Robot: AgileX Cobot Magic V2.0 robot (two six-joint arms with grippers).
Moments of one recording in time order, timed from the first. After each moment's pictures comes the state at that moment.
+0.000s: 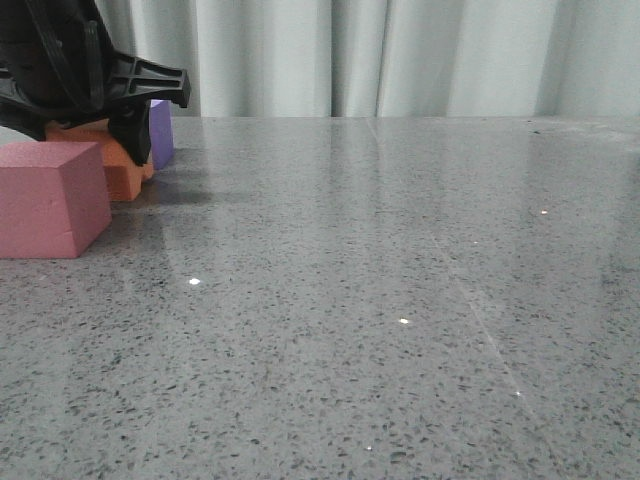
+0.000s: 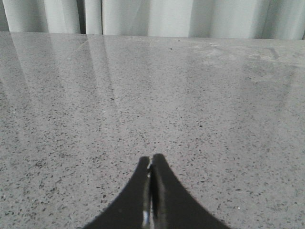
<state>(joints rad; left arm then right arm) -0.48 1.67 -1.19 0.65 0.60 -0.91 0.07 -0.01 0.03 -0.03 0.17 0.05</state>
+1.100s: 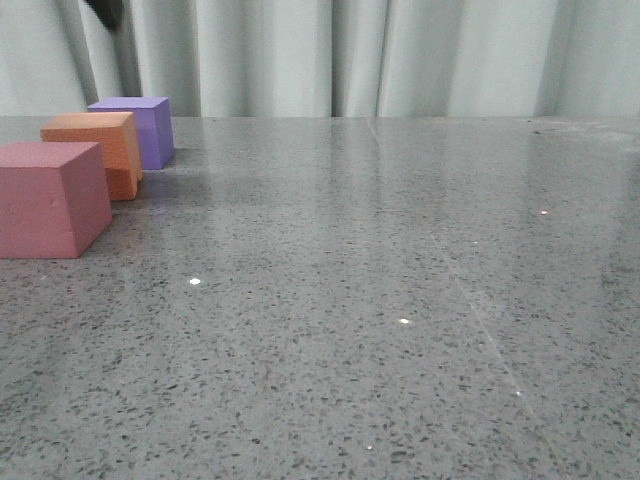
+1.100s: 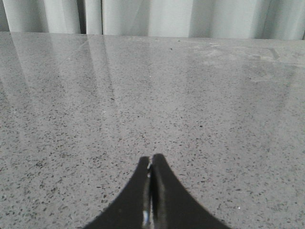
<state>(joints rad) -0.48 1.37 -1.18 0.66 0.64 -0.86 0.07 -0.01 0.03 -0.03 0.17 0.05</state>
